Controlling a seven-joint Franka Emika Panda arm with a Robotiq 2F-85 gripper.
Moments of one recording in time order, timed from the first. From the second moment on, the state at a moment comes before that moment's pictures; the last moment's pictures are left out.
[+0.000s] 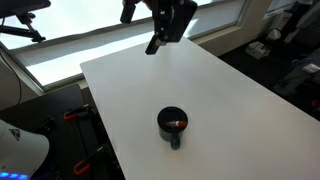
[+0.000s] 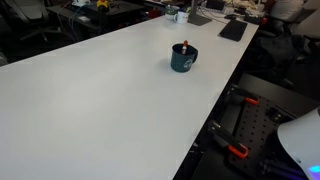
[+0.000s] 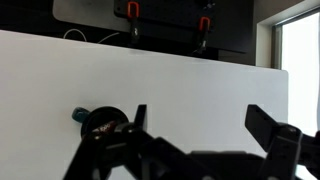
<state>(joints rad) -0.06 -0.13 -0.24 -2.07 0.09 1.50 -0.44</state>
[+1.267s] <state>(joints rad) -0.14 0.09 -0.23 -1.92 0.09 1.52 -0.44</state>
